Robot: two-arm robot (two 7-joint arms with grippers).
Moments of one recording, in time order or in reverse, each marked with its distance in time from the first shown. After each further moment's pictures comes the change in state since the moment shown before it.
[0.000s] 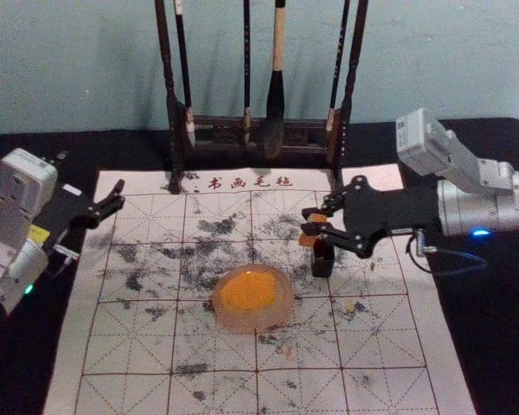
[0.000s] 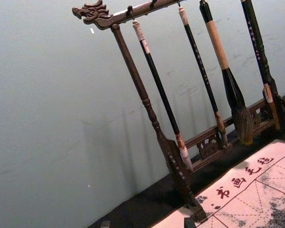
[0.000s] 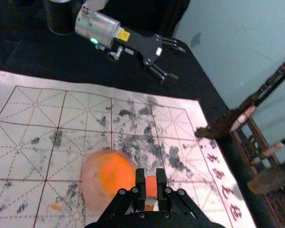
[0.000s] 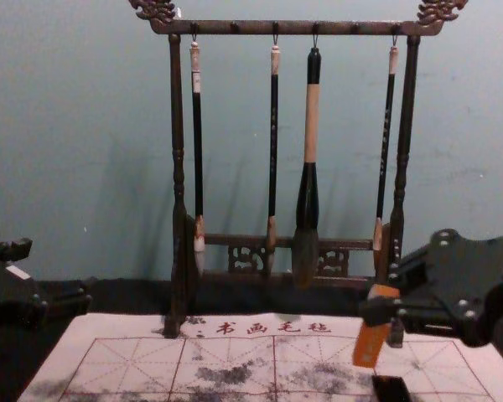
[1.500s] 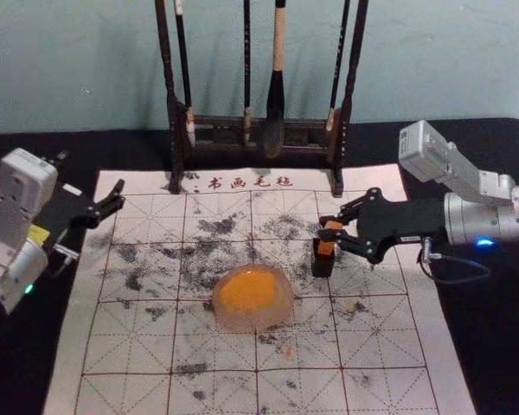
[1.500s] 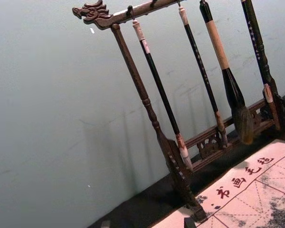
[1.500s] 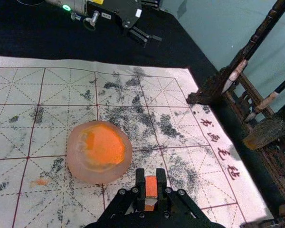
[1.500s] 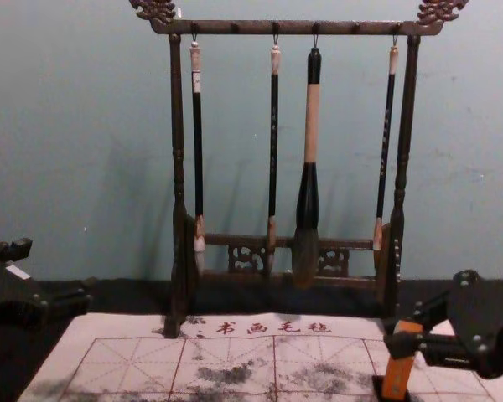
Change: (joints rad) left arm 0.000 0.000 0.000 0.000 0.000 0.000 0.000; right arm -0.012 -0.037 0.024 0.127 -0.034 0.014 -0.005
